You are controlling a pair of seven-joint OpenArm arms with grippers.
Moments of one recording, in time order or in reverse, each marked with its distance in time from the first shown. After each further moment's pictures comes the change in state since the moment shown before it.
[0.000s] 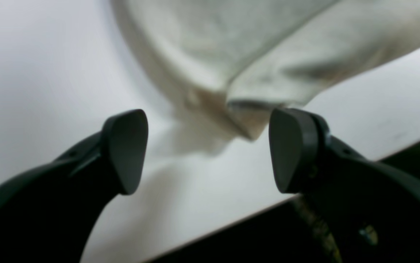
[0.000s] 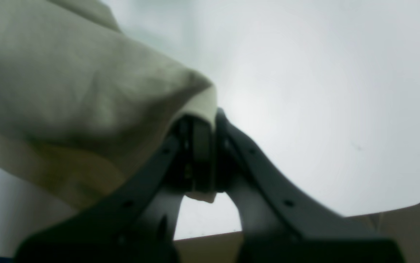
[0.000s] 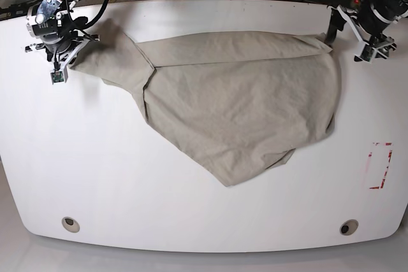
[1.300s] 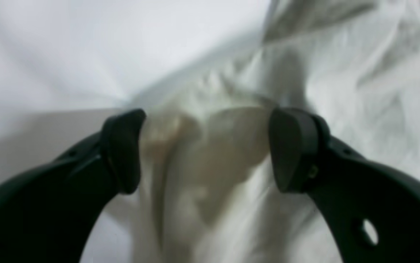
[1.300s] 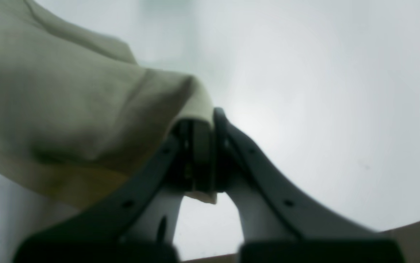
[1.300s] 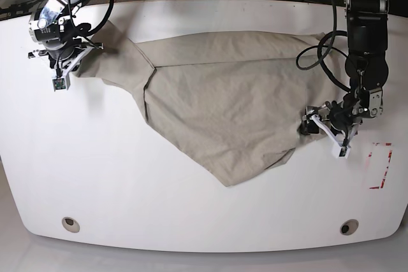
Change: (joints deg) left arm -52.7 1.2 30.3 -53.7 -3.2 14.8 1.4; right arm 2.7 -1.6 -0.3 0.0 -0.1 0.0 0.4
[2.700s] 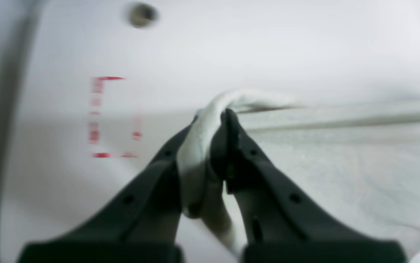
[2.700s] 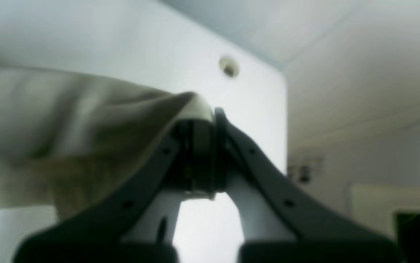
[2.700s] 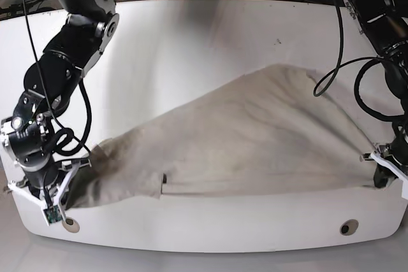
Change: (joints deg) left arm -3.9 -1.1 -25.9 39.1 0.5 0.2 25.9; right arm 38.8 11.5 -20.5 -1.1 0.0 0.0 -9.7
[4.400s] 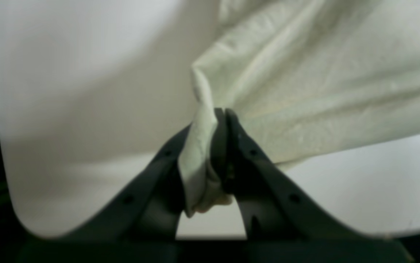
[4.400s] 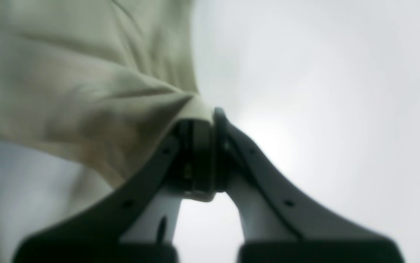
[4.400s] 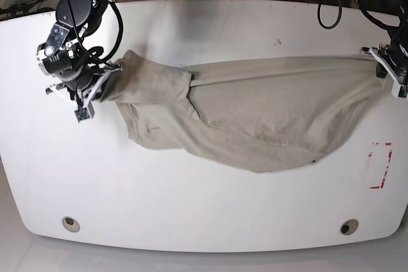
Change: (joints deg) left arm 40.4 -1.6 -13.0 8.4 -0.6 -10.1 0.7; right arm -32.8 -9.3 8.7 1.9 7.9 0.0 -0.6
